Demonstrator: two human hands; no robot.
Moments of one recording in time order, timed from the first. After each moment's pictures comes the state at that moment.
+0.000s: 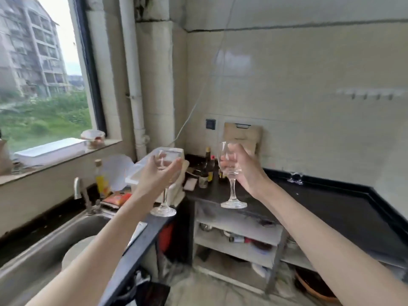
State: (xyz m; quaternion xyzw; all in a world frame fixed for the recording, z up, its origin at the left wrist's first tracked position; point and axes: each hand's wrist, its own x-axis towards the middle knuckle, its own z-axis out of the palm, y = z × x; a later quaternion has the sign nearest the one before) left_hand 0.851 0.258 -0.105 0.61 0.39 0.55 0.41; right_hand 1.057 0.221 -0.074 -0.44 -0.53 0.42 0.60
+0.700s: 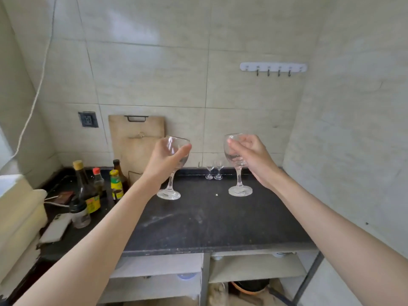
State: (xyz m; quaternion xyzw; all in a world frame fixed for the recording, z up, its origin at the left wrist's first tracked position) left_hand 1.309 0.493 -0.122 0.74 0.24 0.43 0.46; right_hand 1.494 0.379 -0.111 -0.63 -0.42 0.20 0.62
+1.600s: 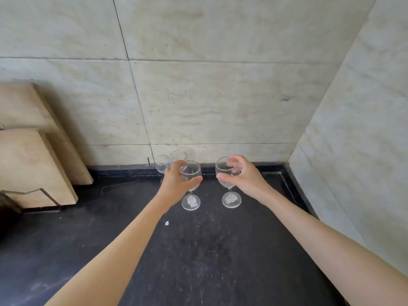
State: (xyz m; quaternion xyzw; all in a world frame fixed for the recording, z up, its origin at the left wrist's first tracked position) left_hand 1.778 0.717 -0.311 0.73 0.42 0.22 0.49; right_hand 1.947 0.607 -0.288 -0.74 -0.41 0.30 0.44
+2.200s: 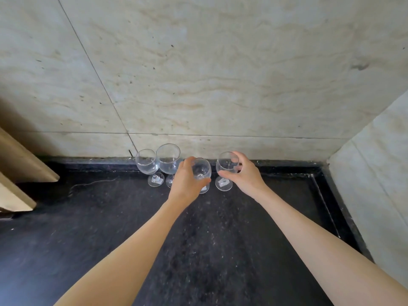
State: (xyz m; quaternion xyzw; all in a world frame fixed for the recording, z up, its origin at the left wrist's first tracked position) left_hand 1.890 0.811 -0.435 0.74 0.48 0.19 0.44; right_hand 2.042 0.739 -0.430 -0.77 -0.38 0.33 0.40
